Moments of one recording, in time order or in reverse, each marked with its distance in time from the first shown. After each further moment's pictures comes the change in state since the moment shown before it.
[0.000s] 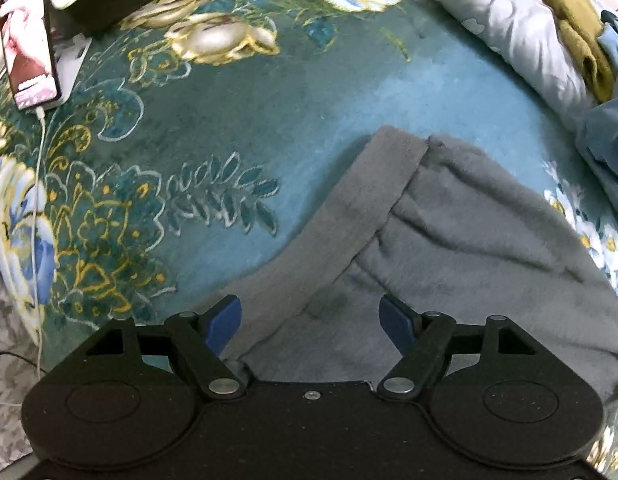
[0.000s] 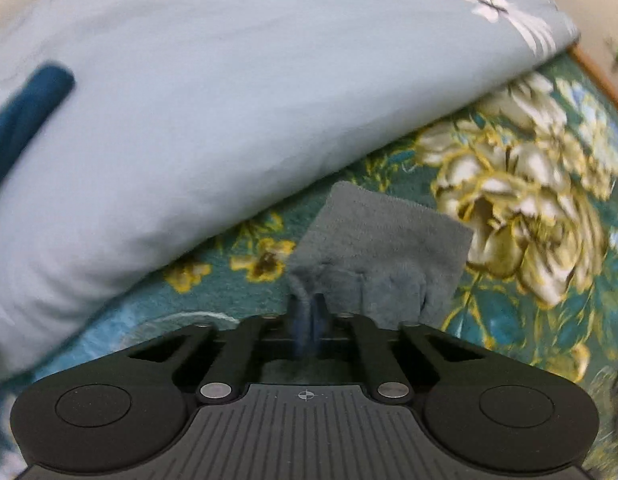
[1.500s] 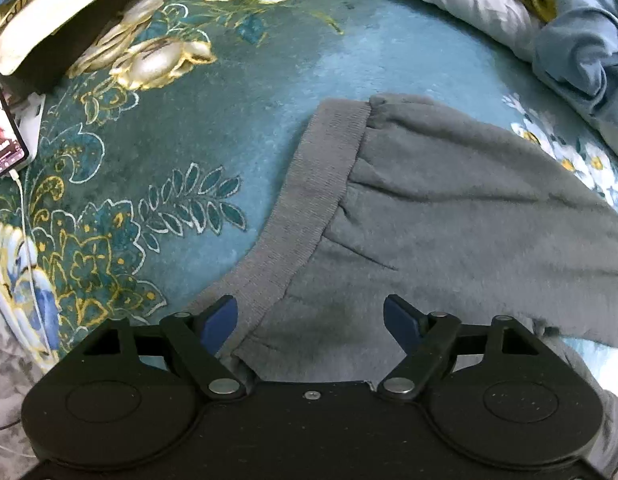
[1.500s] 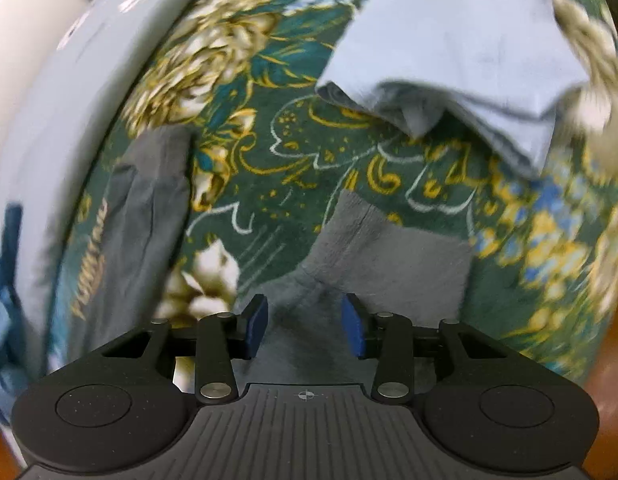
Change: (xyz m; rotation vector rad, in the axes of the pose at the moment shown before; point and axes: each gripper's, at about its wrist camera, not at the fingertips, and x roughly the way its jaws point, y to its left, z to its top) left arm -0.005 -0.021 -0.019 0.222 0.016 0.011; right arm -0.082 -0.283 -0.215 0.637 0.096 0.155
